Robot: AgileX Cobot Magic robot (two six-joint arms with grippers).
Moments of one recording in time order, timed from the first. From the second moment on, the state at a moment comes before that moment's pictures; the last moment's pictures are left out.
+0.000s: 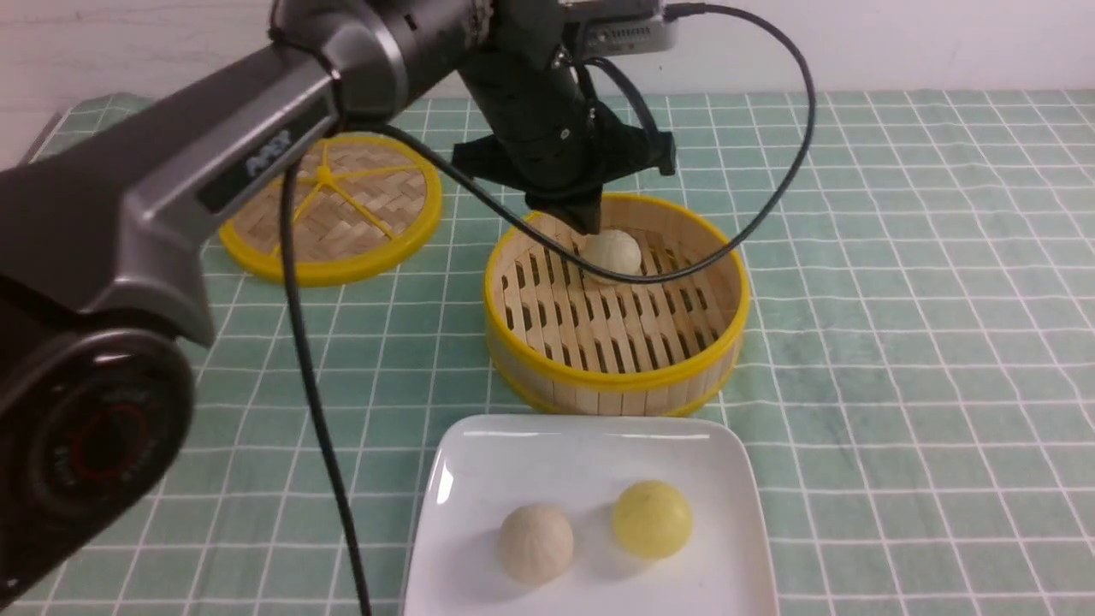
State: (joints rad) right arm 0.45 0.28 -0.43 -0.11 0.79 0.11; left arm -0.57 2.14 -2.10 -0.10 1.06 -0.31
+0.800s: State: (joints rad) right arm 0.45 0.28 -0.43 -0.11 0.79 0.11; left arm -0.57 2.41 -2.21 -0.01 0.90 -0.31
